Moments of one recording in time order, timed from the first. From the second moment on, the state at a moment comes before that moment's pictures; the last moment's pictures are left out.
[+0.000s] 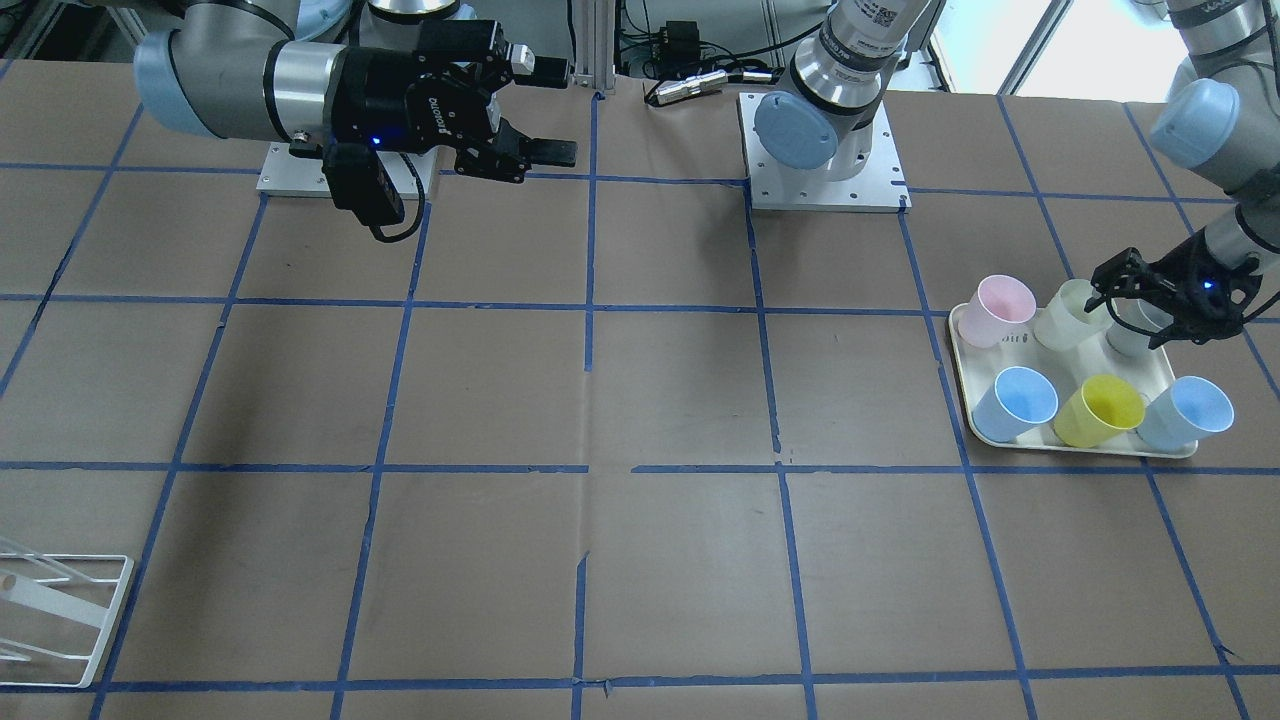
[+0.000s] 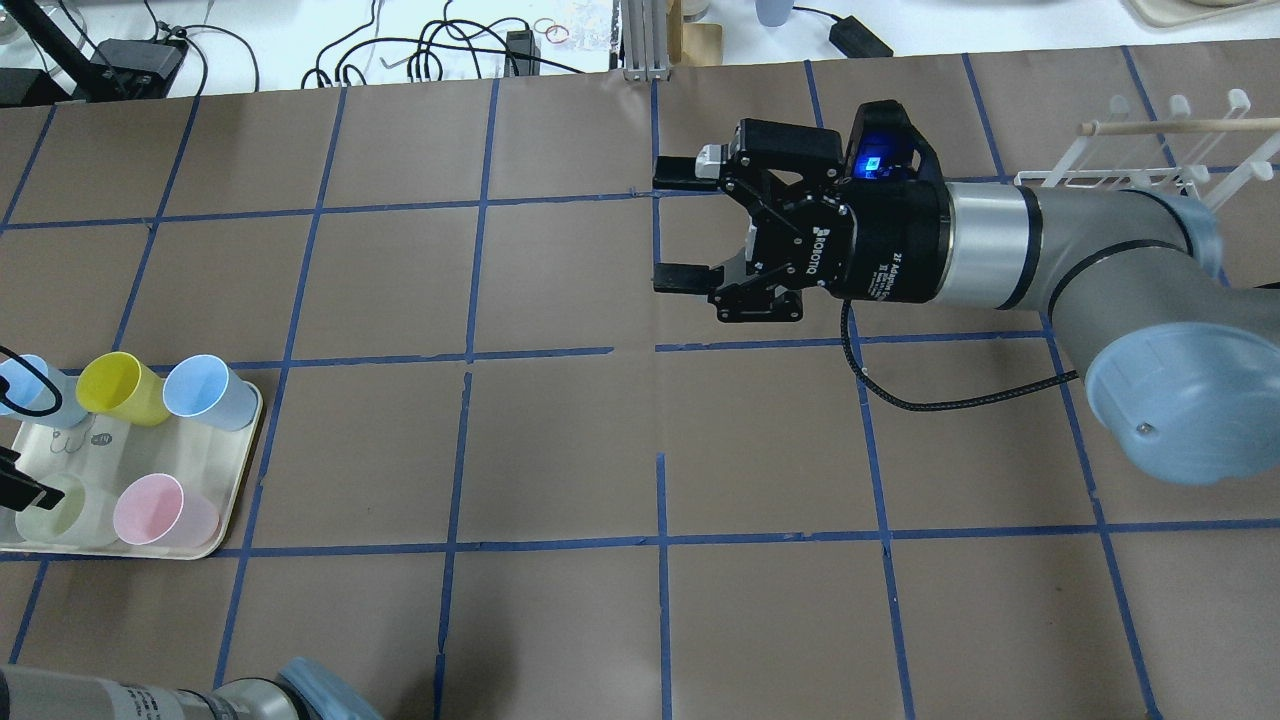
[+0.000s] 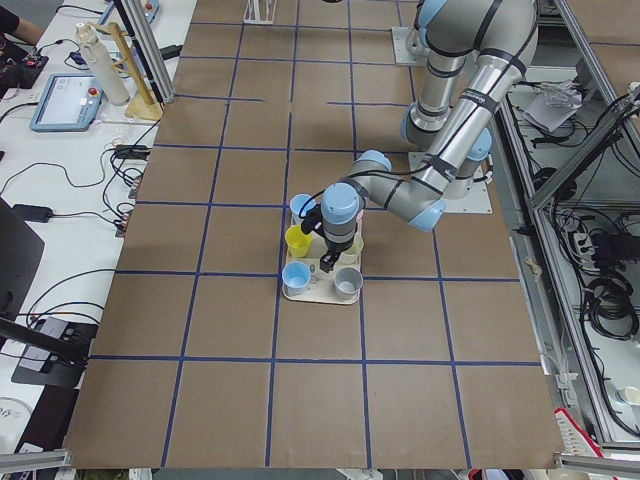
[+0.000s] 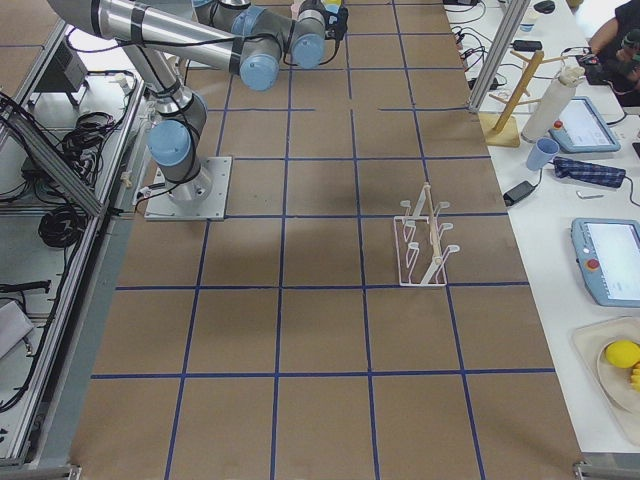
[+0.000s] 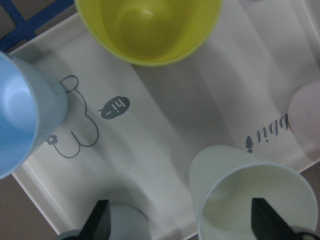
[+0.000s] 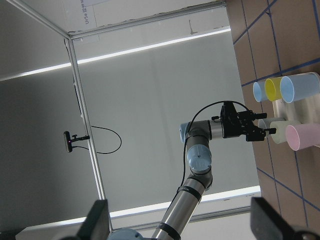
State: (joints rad) left arm -0.62 -1.79 -1.99 -1.03 1.58 1.53; right arm 1.48 -1.73 2.06 -1.47 0.04 -0.25
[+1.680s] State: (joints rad) left arm -0.62 -1.71 -1.98 -1.13 1.58 1.51; right arm 1.48 -1.72 2.05 -1.43 0.04 -0.27
